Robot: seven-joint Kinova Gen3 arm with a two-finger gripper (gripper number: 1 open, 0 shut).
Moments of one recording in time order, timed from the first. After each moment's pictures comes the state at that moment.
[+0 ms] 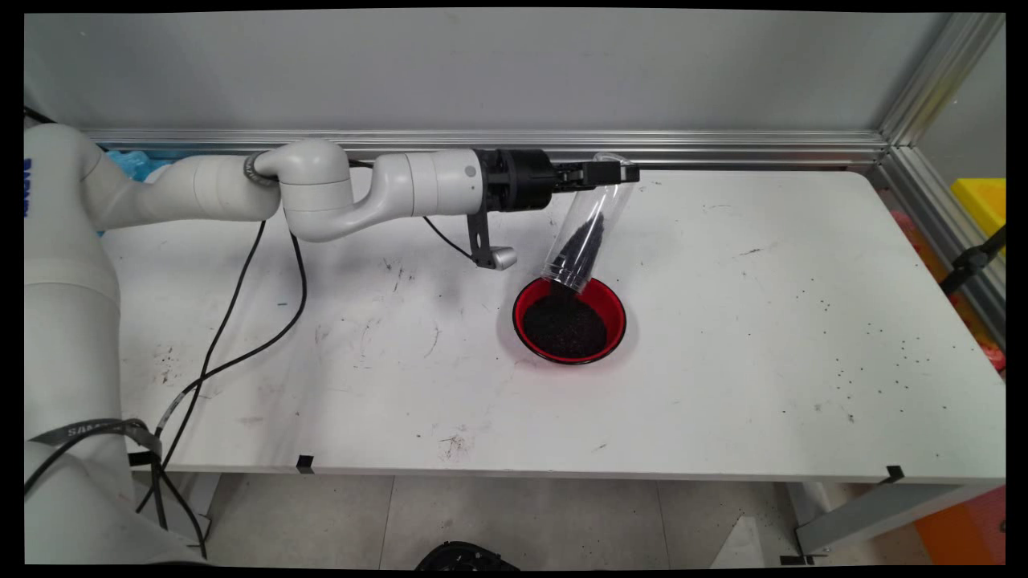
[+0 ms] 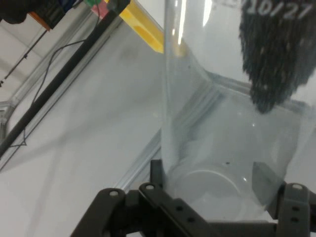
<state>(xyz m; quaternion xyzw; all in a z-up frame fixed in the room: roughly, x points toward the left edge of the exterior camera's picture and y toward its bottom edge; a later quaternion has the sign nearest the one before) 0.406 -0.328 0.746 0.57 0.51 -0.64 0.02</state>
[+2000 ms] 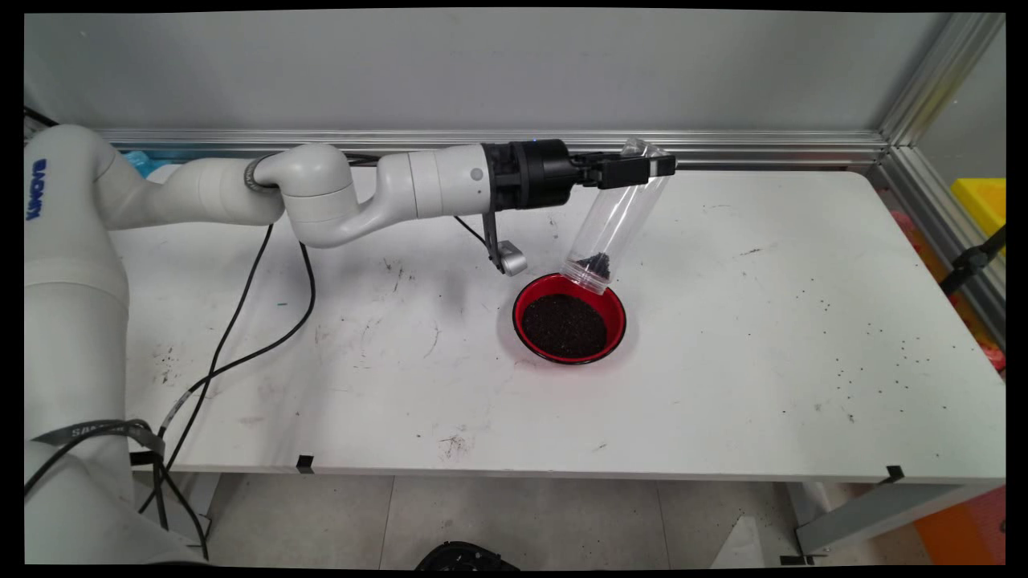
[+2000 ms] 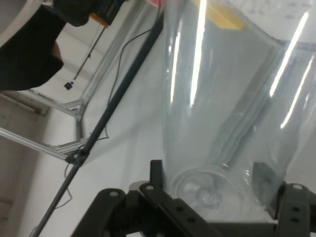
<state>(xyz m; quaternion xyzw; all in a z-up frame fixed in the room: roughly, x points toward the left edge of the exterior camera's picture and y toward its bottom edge) 0.385 -0.311 0.765 0.60 0.40 -0.69 0.03</state>
